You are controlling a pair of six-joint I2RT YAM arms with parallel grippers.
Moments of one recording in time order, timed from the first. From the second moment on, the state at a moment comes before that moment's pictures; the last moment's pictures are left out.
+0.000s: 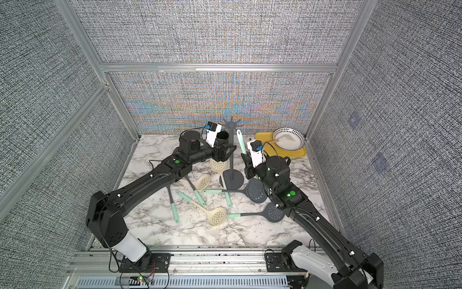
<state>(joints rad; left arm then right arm) -0.70 1.64 1.39 0.02 0.31 -0.28 0.53 1.03 0.91 -0.01 -0.01 -0.01</state>
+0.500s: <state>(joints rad) -0.71 1.64 1.40 0.01 0.32 -0.27 0.53 1.01 0.92 -0.04 -0.01 -0.01</state>
